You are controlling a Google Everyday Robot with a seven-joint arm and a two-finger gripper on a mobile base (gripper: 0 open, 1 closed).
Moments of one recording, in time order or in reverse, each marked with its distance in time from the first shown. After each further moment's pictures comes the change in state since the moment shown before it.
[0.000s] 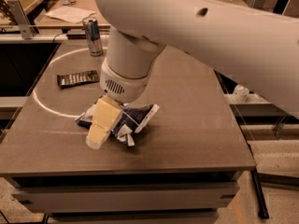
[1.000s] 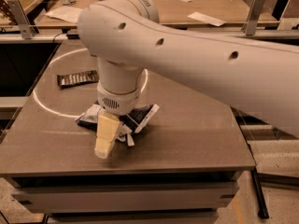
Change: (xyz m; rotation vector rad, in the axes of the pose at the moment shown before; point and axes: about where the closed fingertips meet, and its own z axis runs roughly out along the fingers) arm 0.007 -0.017 0.059 0.026 0.148 -0.073
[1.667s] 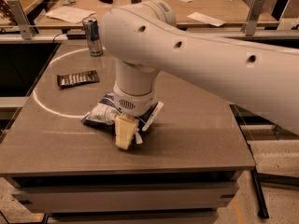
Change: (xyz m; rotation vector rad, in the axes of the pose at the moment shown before) arm 0.031 -0.012 0.005 -0.019 0.021 0.012
